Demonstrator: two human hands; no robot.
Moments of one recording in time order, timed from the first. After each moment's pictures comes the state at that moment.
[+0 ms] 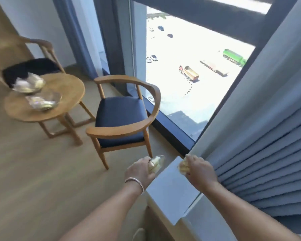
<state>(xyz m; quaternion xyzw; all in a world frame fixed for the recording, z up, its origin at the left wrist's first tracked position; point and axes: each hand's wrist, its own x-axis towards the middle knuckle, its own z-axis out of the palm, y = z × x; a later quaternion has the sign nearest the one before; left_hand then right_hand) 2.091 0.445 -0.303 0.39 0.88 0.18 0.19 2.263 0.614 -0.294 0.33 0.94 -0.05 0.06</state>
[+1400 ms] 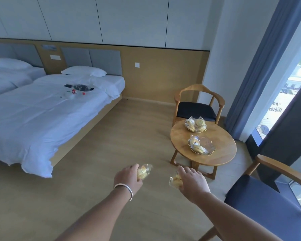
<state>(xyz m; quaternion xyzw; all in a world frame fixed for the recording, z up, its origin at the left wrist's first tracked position) 1.765 -0.022 -0.207 -0.06 0.99 0.14 -0.03 1.734 0.235 -0.211 -0.18 0.98 -0.01 0.00</state>
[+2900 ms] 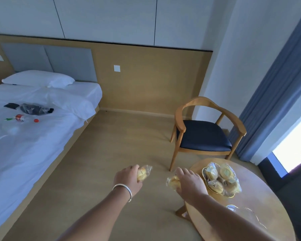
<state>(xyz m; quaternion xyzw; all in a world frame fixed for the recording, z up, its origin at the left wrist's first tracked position) 1.110 -0.176 -0.225 0.02 0.99 0.14 0.01 1.124 0.075 -0.223 -0.11 0.99 -0.04 0.02</state>
